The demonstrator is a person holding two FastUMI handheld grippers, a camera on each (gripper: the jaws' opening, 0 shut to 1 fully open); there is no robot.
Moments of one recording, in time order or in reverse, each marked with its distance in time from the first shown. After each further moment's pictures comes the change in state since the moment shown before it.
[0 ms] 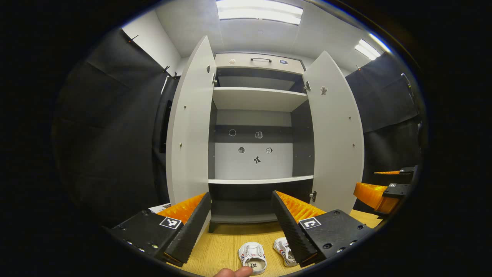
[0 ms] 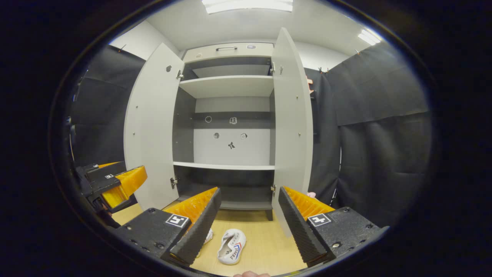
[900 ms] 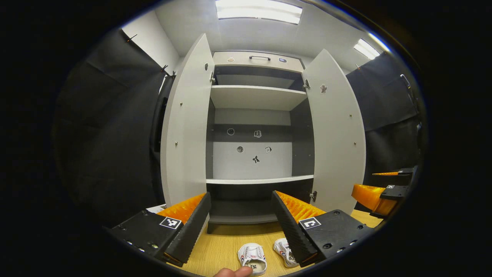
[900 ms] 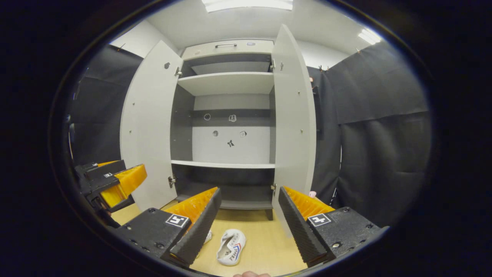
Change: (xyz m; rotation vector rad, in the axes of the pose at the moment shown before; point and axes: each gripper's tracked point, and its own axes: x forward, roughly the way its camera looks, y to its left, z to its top) left arm 0.012 -0.002 -0.005 0.002 0.003 -0.010; right arm 0.010 0.000 -0.003 0.000 0.013 -0.007
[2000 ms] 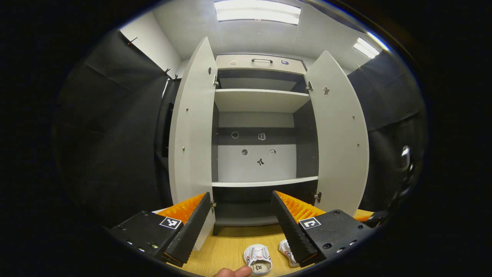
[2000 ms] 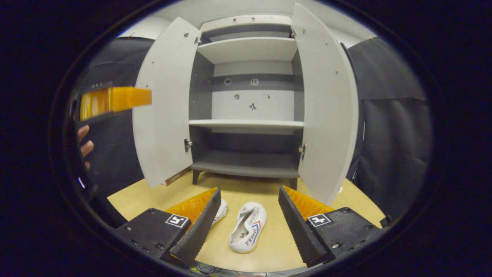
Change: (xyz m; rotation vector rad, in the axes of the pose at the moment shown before) left arm -0.007 0.017 0.008 0.027 -0.018 0.035; right arm 0.012 0.049 -0.166 -0.012 0.287 0.171
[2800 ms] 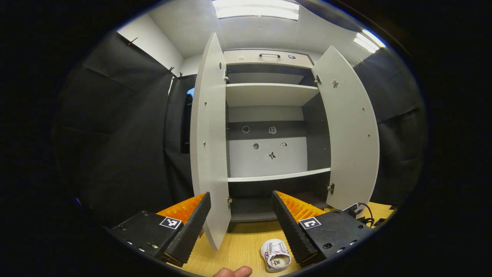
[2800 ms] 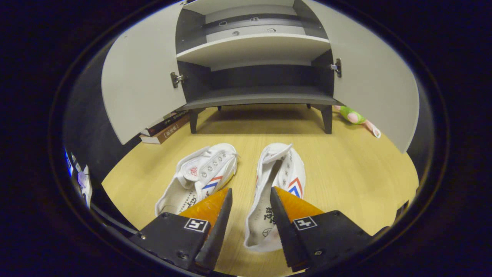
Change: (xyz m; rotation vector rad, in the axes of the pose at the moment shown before) left arm -0.001 0.042 -0.015 0.027 0.043 0.037; right arm 0.114 0.018 -0.133 0.081 0.351 0.040
